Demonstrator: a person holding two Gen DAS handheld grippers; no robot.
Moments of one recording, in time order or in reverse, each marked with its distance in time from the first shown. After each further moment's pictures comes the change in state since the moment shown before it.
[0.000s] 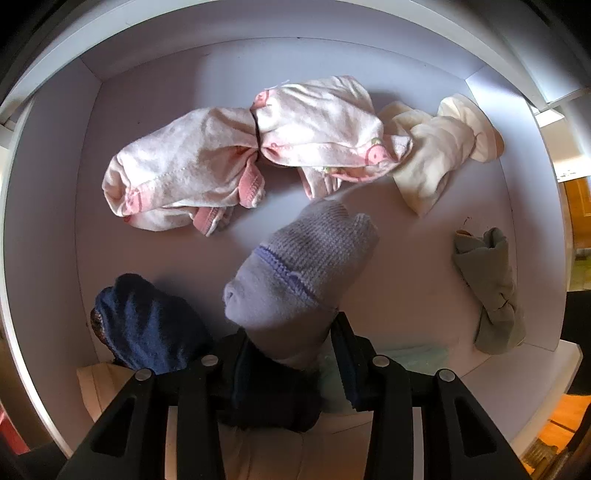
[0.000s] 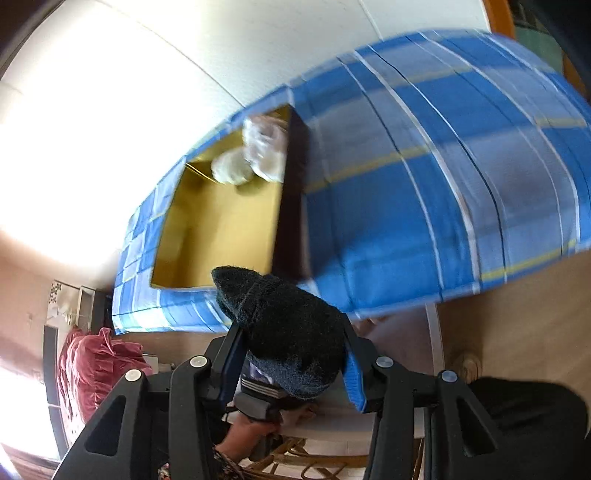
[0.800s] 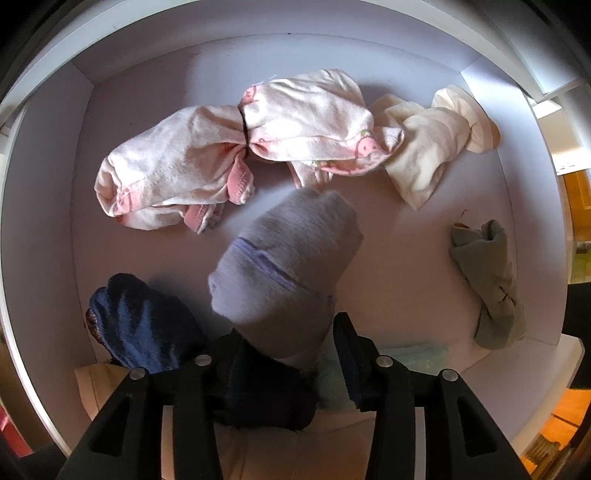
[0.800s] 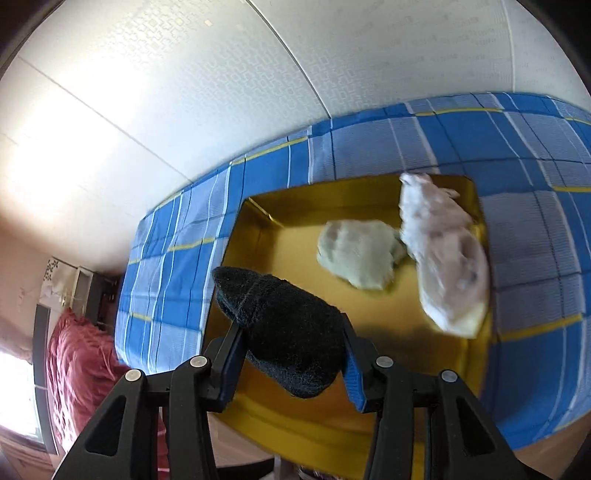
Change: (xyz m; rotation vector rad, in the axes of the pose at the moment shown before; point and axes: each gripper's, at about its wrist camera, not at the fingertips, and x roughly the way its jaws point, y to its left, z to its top) left arm 0.007 -0.016 0.001 0.024 0.014 0.004; right arm 0.147 0.151 0.136 -0.109 0.036 0.008
